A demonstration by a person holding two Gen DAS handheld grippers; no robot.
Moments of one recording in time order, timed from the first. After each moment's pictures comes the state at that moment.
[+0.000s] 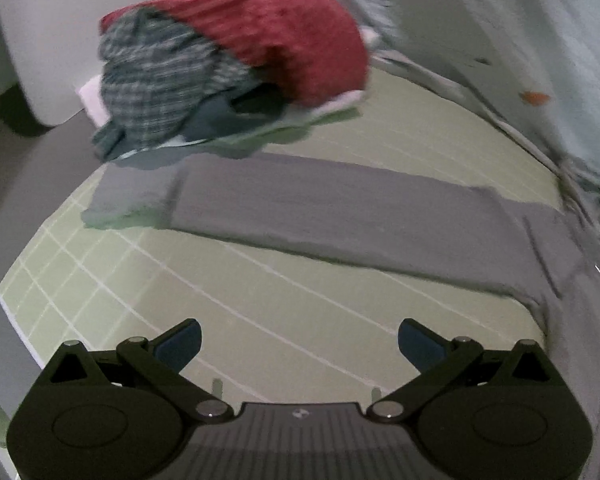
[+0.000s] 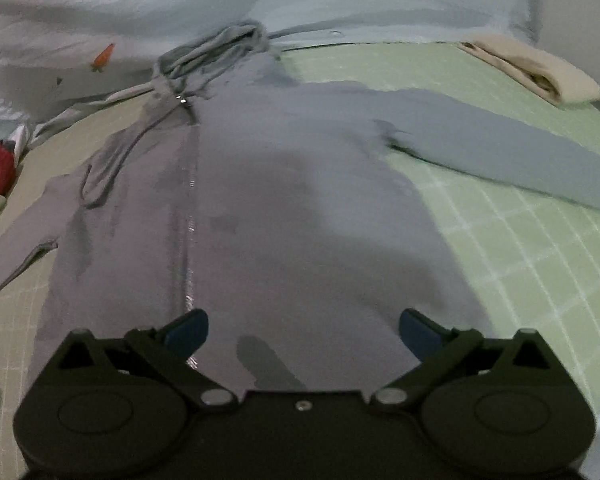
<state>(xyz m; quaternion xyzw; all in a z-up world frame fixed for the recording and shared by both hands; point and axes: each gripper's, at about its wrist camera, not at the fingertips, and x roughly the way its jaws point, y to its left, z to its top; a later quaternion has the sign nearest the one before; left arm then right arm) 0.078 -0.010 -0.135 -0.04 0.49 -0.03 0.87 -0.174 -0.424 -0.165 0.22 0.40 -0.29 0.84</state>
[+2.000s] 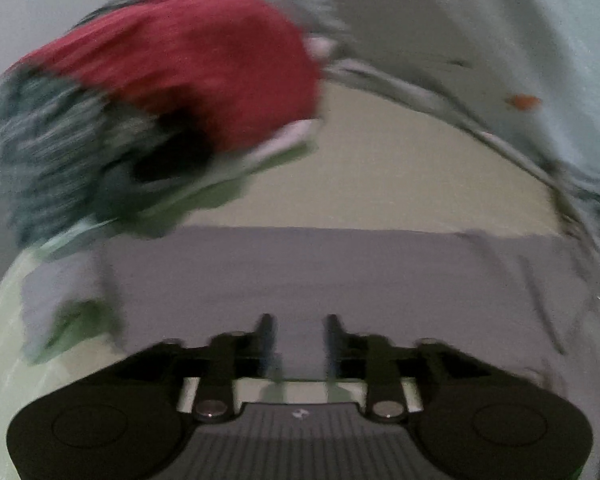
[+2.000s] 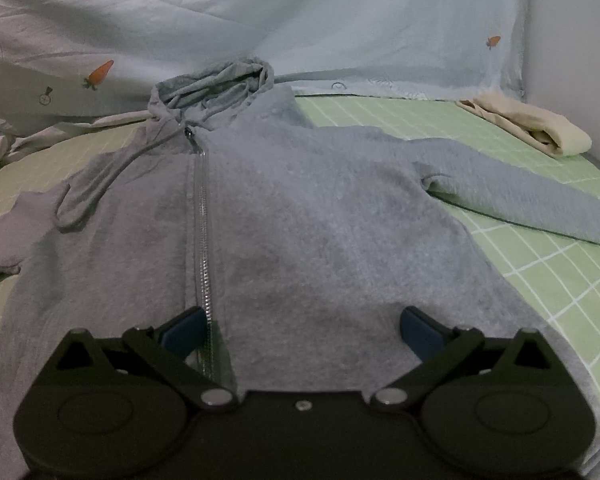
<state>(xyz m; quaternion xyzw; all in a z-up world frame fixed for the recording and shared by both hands) 0.162 -0.056 -0.154 -0.02 0.47 -0.05 0.88 -0.128 -0.392 -0.193 0.14 0.32 -0.37 0.86</state>
